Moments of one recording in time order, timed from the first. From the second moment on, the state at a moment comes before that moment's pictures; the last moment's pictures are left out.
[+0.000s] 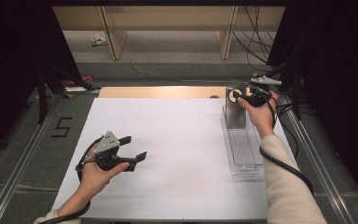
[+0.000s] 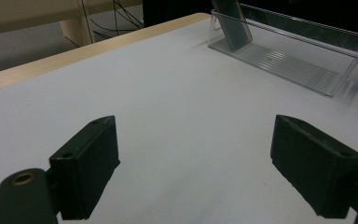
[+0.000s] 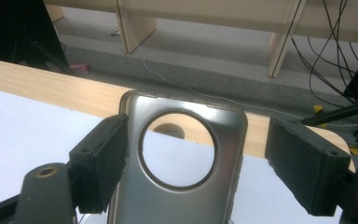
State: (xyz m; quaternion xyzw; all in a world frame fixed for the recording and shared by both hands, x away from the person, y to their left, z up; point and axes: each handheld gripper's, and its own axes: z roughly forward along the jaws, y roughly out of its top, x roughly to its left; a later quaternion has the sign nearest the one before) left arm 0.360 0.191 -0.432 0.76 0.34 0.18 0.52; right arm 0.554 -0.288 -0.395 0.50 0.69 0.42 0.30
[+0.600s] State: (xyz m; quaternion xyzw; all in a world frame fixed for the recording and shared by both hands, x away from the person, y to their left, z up) left arm 0.360 0.191 -0.432 0.76 0.34 0.18 0.52; right arm 0.537 -0.289 -0.394 0.50 0.69 0.44 0.30
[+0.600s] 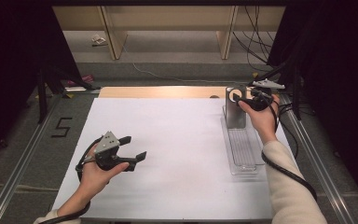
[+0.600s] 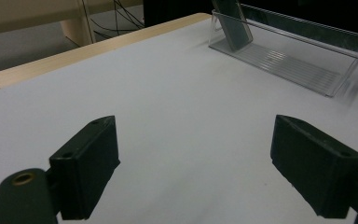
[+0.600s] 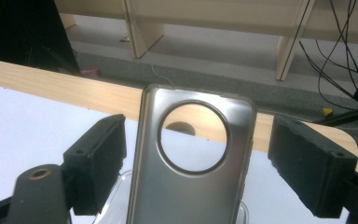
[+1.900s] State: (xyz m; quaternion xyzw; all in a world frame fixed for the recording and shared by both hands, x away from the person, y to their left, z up) left arm 0.360 0.191 -0.432 0.76 0.34 0.18 0.52; right arm 0.500 -0.289 -0.389 0.47 0.70 0.46 0.29
